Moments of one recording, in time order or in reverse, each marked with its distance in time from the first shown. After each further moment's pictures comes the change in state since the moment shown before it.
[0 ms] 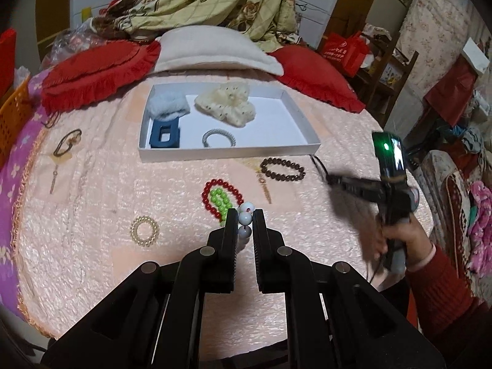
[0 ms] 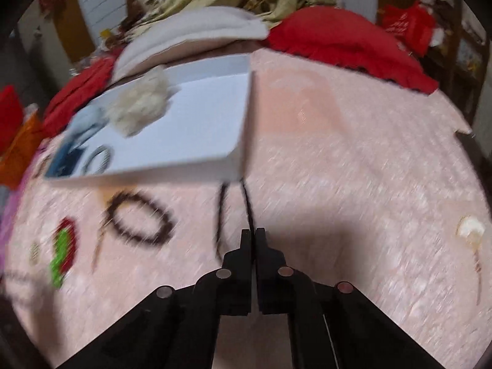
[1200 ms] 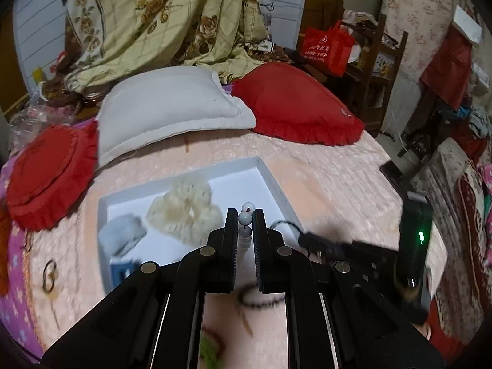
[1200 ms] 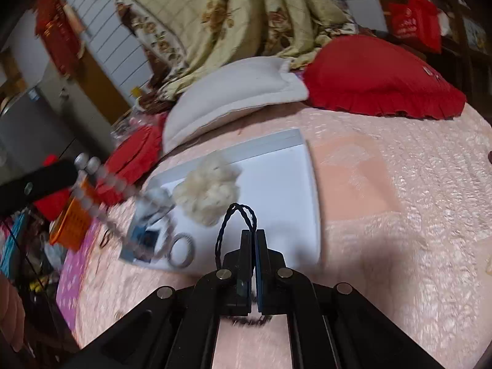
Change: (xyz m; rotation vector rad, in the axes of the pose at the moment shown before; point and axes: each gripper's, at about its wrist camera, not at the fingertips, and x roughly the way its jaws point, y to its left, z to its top) left arm 0.109 -0.076 0.198 0.191 0.007 0.020; right arm -0.022 0.013 0.087 0.156 -0.187 0.185
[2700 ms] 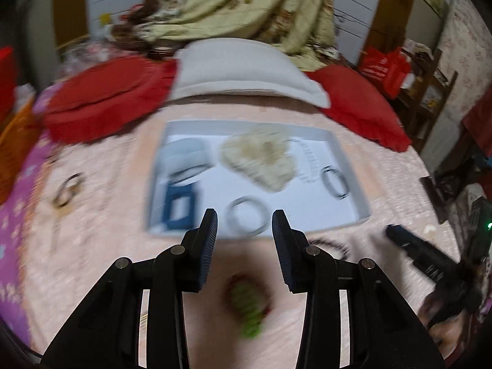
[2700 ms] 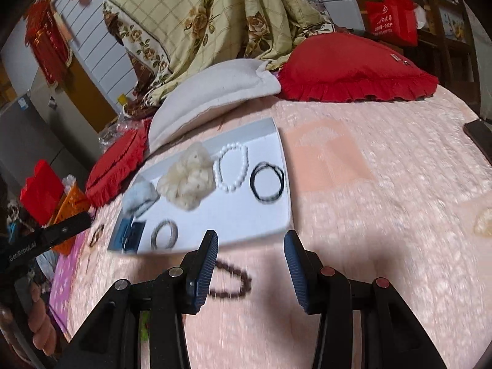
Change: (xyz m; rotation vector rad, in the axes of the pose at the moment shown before) left arm -0.036 0.085 -0.123 -0.266 -0.032 0.157; right arm -0.041 -0.003 -0.053 0.004 -0.028 -0.057
